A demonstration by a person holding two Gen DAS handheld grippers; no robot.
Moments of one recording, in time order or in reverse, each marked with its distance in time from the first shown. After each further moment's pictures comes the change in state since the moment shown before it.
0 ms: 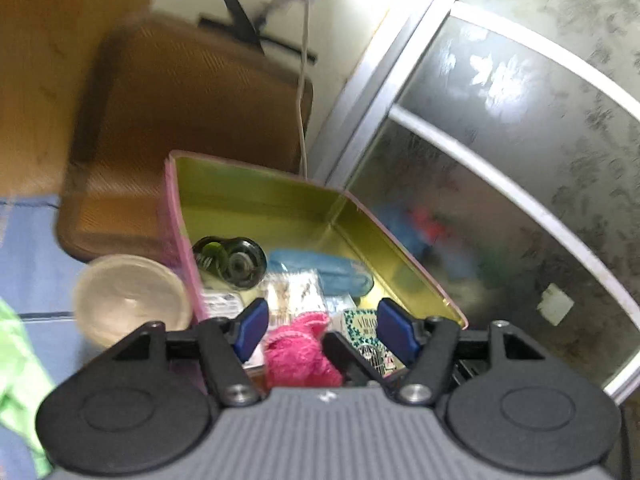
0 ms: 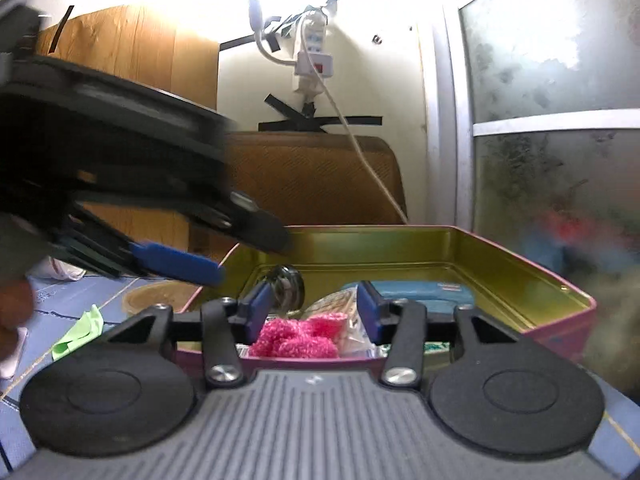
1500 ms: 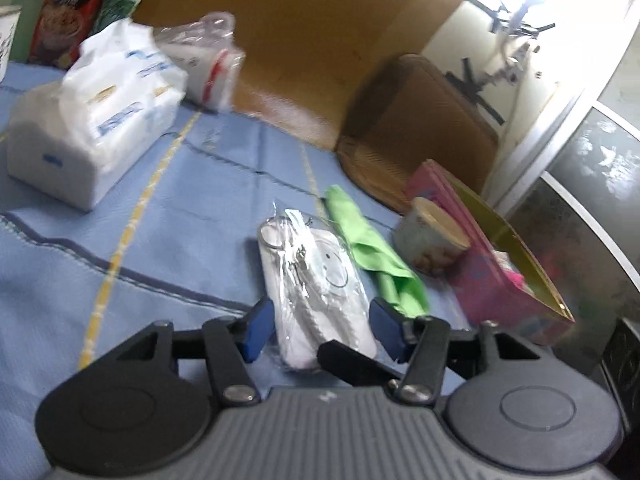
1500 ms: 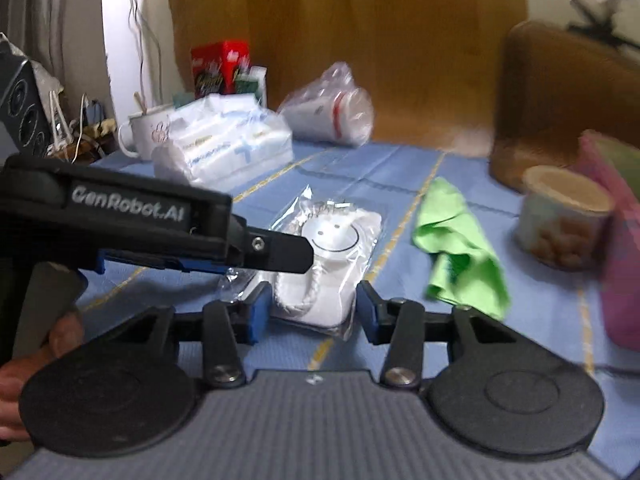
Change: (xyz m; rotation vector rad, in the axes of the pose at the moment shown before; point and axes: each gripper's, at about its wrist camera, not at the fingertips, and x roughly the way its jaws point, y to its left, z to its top) left arm -0.174 0.120 -0.113 -0.280 -0.107 0.336; right arm -0.036 0.183 -0.031 -0.173 0.361 0.601
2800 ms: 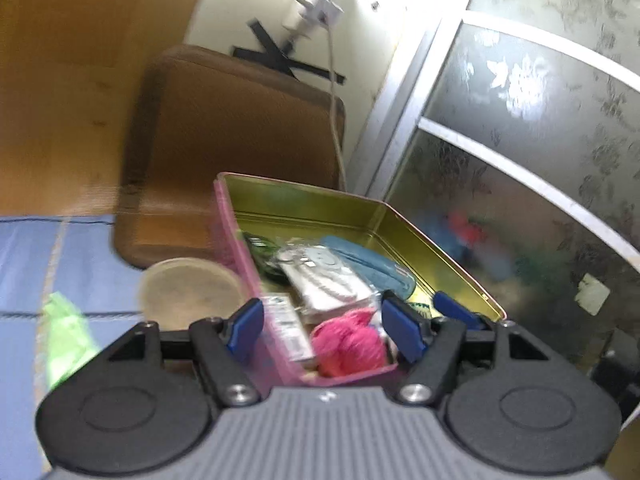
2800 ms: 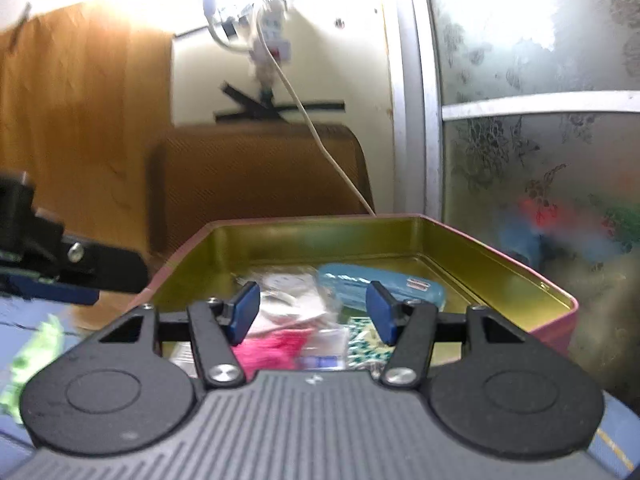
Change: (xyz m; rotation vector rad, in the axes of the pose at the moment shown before) left arm 0.105 -0.185 0.034 0.321 0.010 -0.187; right arm -0.081 -0.194 0.004 0.227 -0.344 -0.661
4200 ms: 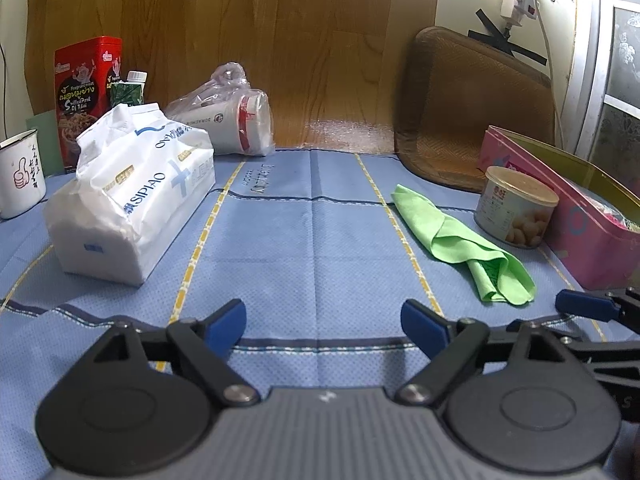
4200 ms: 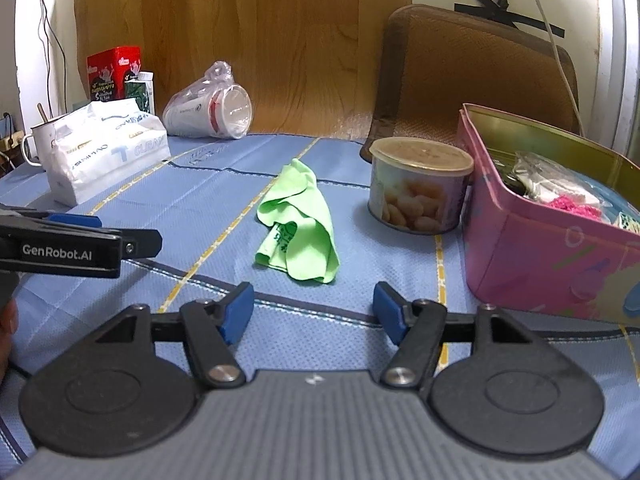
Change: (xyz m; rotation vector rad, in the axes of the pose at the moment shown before) left arm -0.106 0.124 -0.086 -0.037 0.021 0.556; right arm -0.033 0.144 -0.052 -0.211 0.369 0.400
